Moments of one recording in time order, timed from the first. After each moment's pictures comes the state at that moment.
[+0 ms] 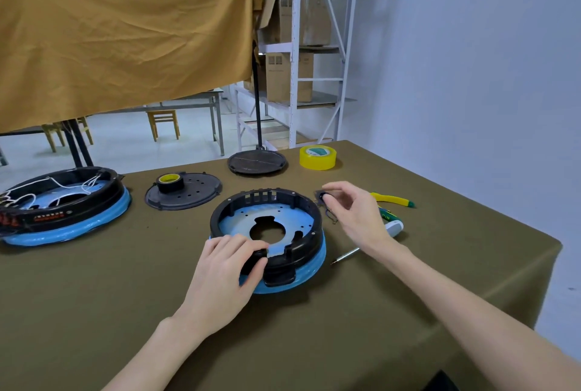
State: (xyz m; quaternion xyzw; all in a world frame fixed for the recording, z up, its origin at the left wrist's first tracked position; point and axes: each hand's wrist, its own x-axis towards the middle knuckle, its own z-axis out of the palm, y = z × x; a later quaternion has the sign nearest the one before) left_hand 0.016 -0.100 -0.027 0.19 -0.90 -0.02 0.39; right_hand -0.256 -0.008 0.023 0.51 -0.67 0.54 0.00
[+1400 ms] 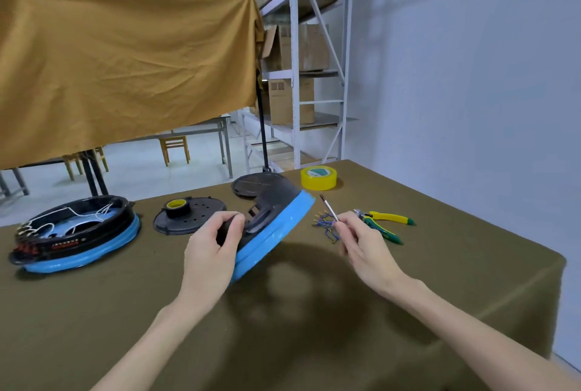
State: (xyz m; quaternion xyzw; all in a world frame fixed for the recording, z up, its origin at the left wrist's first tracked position) left_hand 0.000 -0.092 0.049 0.31 -0.76 -0.27 0.50; right_hand -0.255 0.030 0.011 0.56 -0.66 0.50 -0.02
